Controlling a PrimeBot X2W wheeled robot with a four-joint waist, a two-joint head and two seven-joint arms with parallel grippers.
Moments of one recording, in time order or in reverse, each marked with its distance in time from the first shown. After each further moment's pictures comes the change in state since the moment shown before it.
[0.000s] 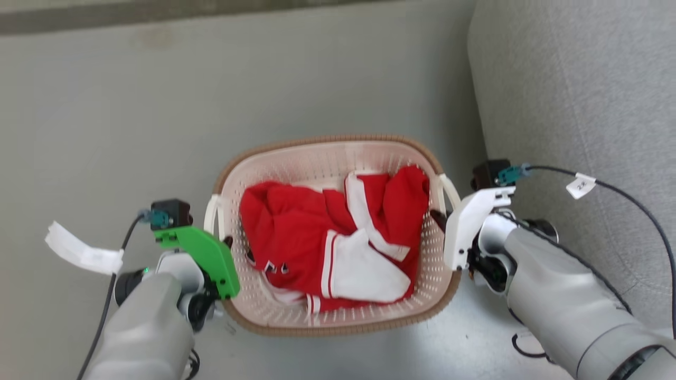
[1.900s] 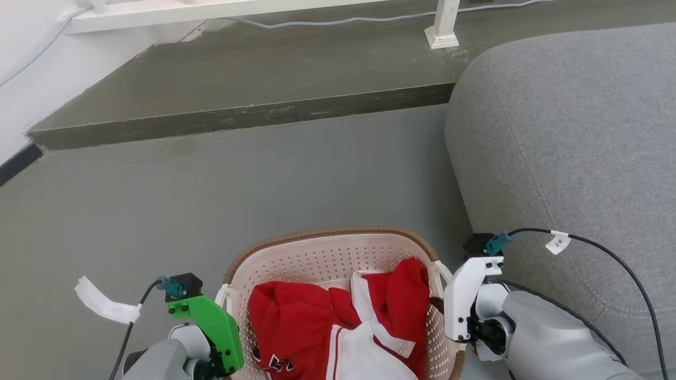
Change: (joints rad) left arm 0.159 -0.015 -0.064 0.081 -0.079 0.000 0.124; right arm 0.162 -0.002 0.139 0.001 0.163 -0.008 0.145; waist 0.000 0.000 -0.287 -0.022
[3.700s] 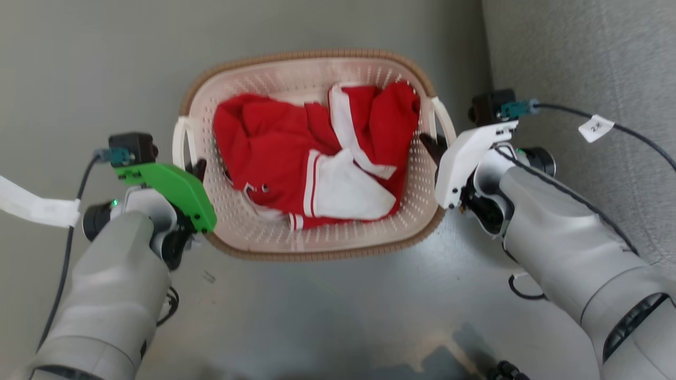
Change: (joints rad) left arm -0.322 0.054 0.039 -0.050 0.023 -0.007 -0.221; right arm -0.339 -0.023 0.019 -0.034 -0.035 0.000 -0.258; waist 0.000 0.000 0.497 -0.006
